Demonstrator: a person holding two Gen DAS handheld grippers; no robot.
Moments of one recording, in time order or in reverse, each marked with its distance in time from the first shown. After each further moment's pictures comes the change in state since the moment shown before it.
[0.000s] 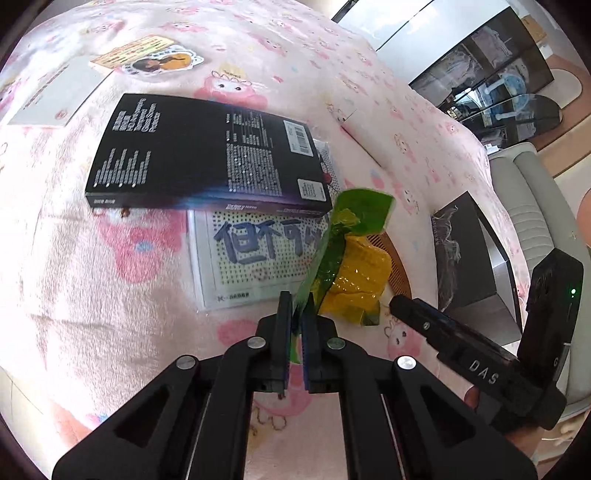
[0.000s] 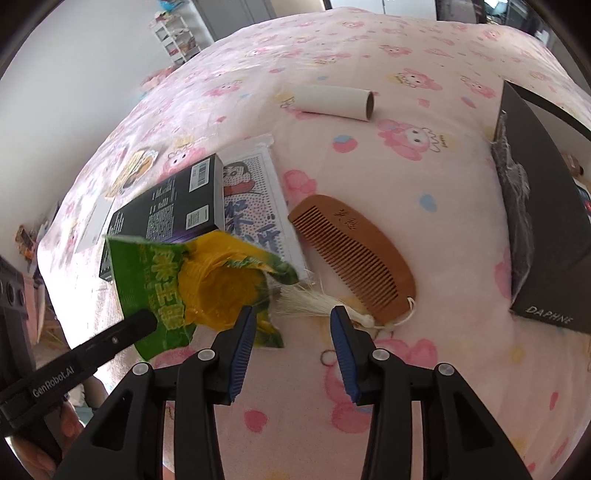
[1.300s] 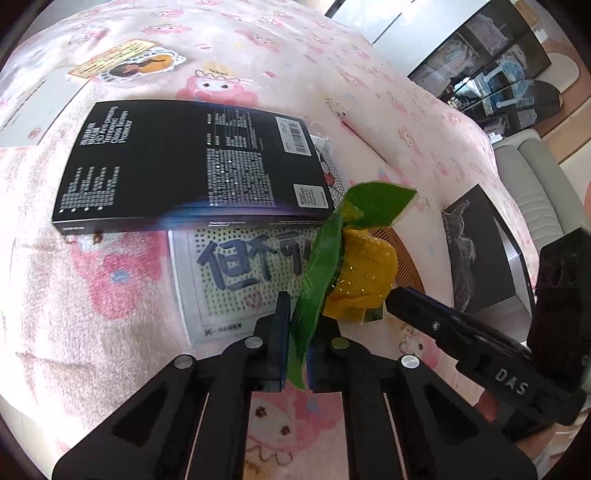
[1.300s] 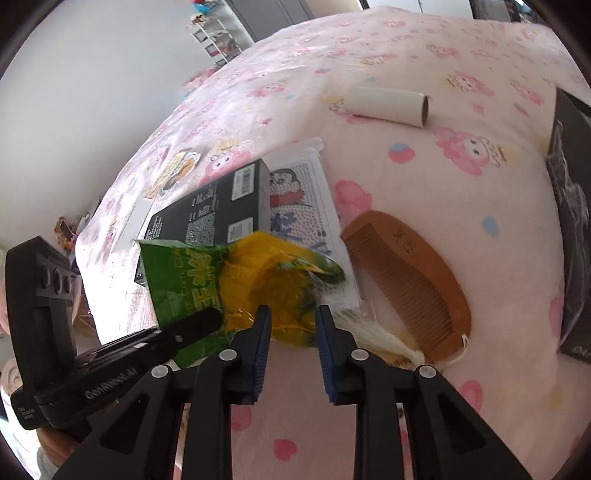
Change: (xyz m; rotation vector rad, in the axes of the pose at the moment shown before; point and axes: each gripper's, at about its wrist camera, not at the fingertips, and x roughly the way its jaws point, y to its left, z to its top) left arm 0.017 0.003 0.007 0.046 -0.008 0.032; right arm 0.016 0.001 0.014 -0.029 -0.004 0.187
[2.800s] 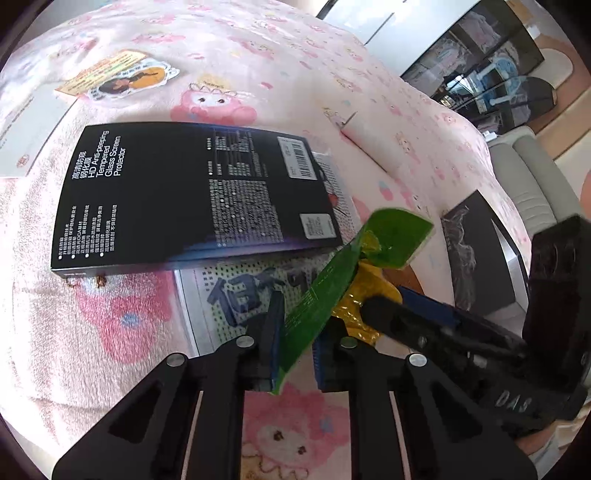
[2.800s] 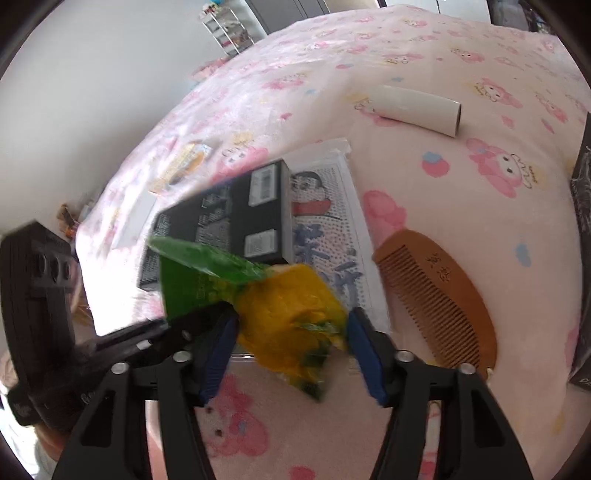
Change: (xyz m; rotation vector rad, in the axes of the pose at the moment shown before) left arm 0.002 0.002 0.017 0.055 -0.012 0.002; right arm 0.016 0.023 0.015 -0.063 0.012 0.042
